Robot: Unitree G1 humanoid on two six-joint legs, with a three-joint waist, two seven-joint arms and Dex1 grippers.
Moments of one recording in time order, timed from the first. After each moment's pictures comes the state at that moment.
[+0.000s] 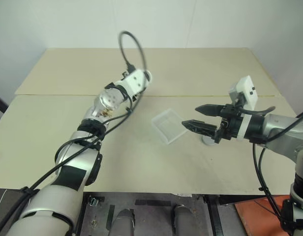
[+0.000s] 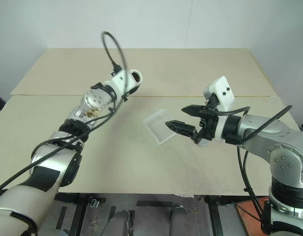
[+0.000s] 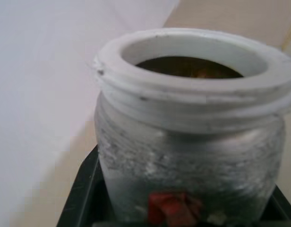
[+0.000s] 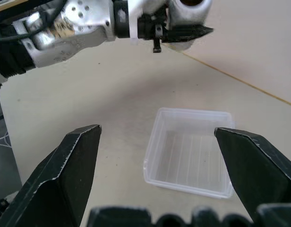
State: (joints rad) left arm -1.11 0.31 -0.06 0.85 0.09 0.01 -0.45; right arm -0.55 -0.76 -0.26 -0.56 1.00 1.22 0.48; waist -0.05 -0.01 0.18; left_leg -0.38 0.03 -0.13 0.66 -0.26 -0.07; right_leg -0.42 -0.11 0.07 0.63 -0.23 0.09
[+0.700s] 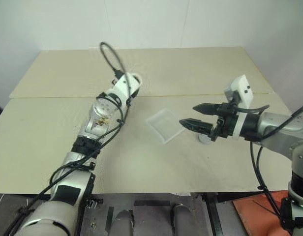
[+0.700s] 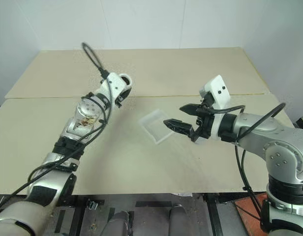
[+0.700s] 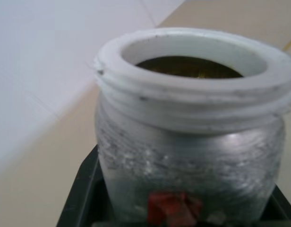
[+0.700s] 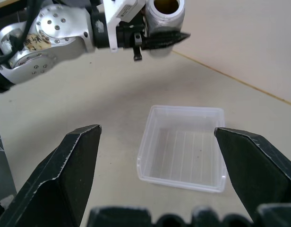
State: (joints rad) left arm -1.01 0.46 -0.33 0.61 0.42 -0.21 -0.26; right arm -0.58 -0.80 -0.21 -0.52 1.00 1.20 0.49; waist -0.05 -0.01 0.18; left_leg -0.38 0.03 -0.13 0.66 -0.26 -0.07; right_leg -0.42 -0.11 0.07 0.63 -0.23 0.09
